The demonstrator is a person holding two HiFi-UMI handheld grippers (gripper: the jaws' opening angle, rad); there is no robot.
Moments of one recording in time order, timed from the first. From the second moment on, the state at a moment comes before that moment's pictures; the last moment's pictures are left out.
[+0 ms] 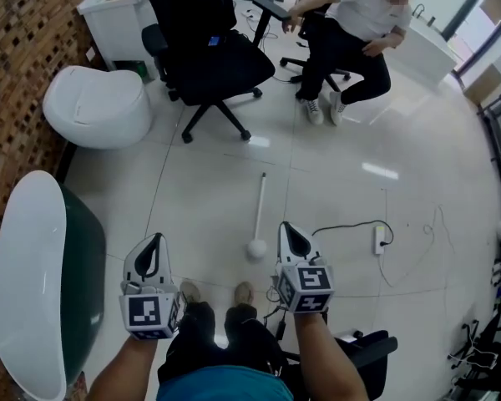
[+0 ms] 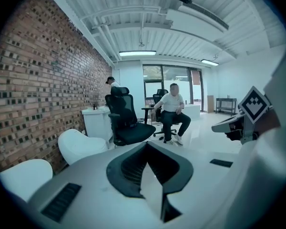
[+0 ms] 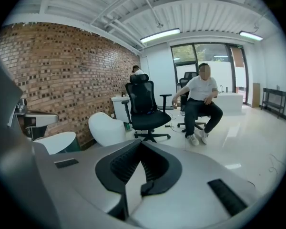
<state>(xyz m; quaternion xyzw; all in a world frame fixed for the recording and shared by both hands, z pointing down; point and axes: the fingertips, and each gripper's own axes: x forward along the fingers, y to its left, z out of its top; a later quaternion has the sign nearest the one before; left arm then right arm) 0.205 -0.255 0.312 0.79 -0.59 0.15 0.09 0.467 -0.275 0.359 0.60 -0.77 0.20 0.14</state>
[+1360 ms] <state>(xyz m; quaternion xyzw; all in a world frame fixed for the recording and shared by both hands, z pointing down) 0.270 -0.428 0.810 0.82 -0.55 0.12 0.11 0.506 -0.390 0.932 0.61 -0.71 0.29 0.21</state>
